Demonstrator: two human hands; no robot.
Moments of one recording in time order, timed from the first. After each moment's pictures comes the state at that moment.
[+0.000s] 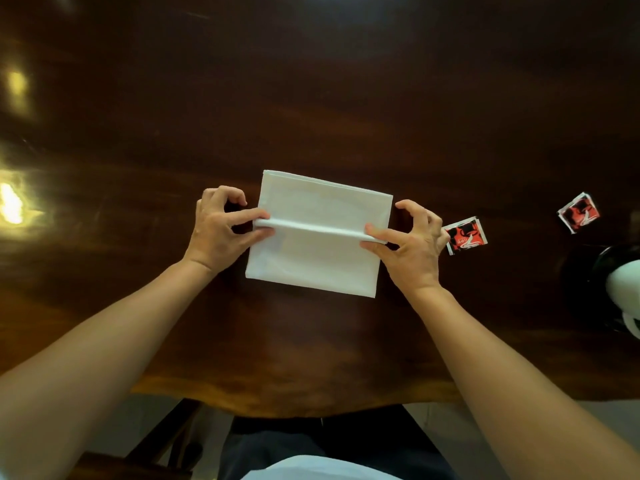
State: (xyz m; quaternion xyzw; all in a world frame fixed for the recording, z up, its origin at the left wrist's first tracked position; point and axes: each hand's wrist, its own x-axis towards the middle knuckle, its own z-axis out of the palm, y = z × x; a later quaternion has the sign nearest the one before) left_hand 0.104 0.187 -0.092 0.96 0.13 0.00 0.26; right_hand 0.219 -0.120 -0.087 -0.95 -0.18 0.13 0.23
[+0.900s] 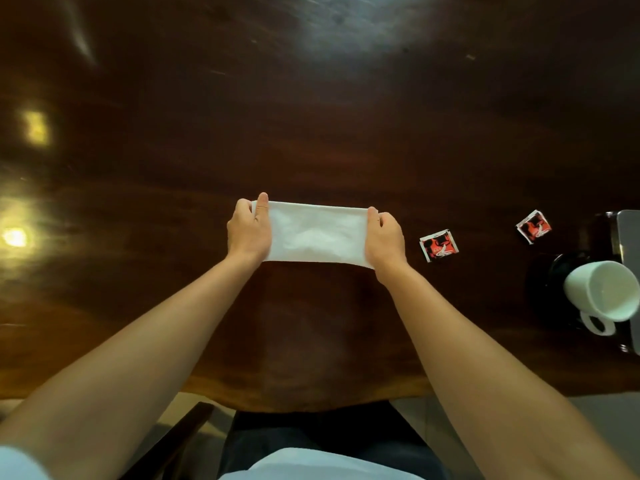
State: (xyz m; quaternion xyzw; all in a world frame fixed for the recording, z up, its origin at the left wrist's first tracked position) left_hand 0.143 0.129 -0.028 0.77 0.48 -0.01 0.43; right_hand 0.231 -0.065 -0.034 -0.85 0.14 0.28 0.42
